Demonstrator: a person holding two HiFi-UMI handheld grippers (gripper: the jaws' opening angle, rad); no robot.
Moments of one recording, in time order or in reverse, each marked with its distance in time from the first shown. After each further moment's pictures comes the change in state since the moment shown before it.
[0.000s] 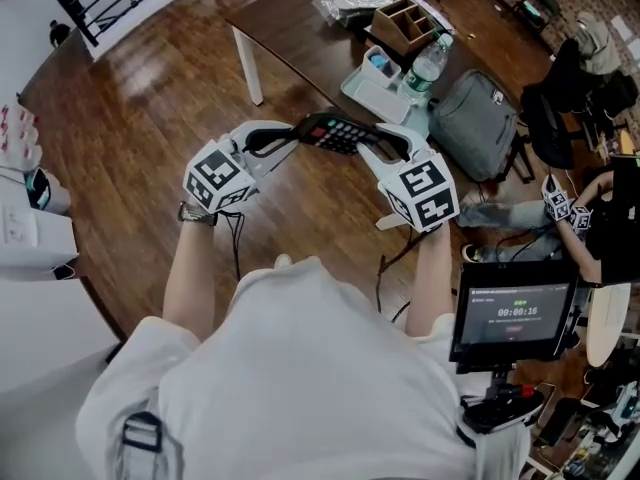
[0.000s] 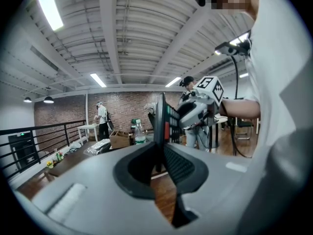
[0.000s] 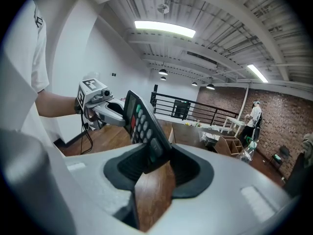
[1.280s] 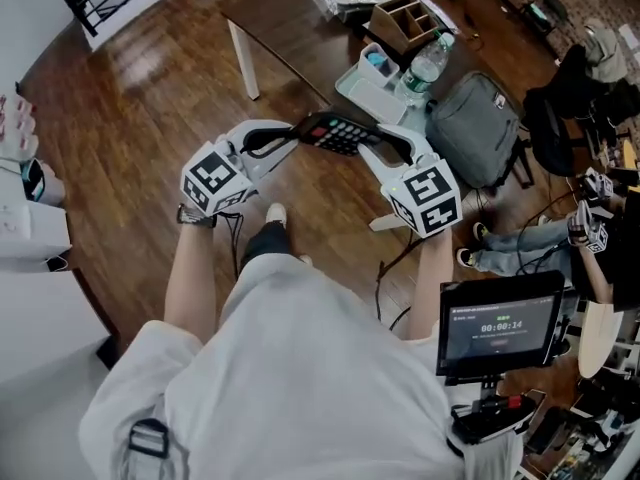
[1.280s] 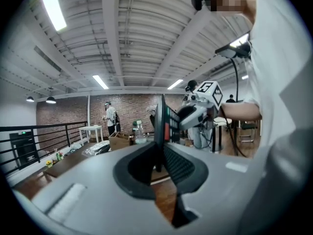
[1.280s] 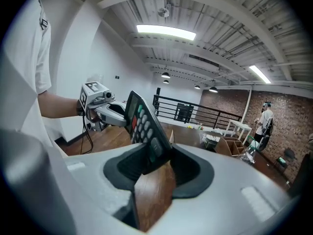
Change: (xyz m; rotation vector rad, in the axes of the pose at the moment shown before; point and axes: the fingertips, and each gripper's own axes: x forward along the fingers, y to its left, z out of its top) left arm 0.016 -0.012 0.006 -0.005 -0.041 0.027; right arm -0.012 -0.013 -0.011 -0.025 -0.055 0.035
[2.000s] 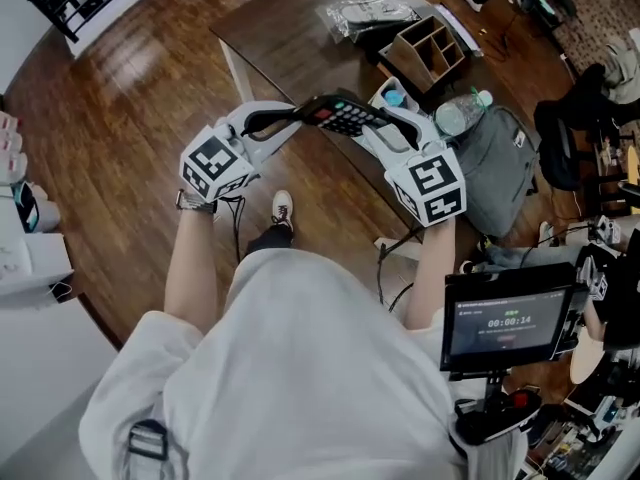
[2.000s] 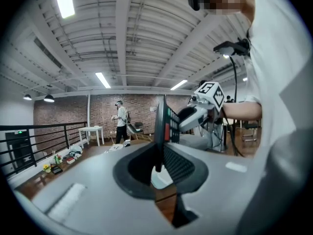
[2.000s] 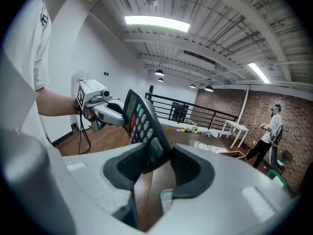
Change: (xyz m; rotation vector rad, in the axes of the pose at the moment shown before) left arm 0.077 0.214 -0.016 -0.003 -0.014 -0.020; right arm 0.165 -0.151 0.038 0.007 0.016 -0.049
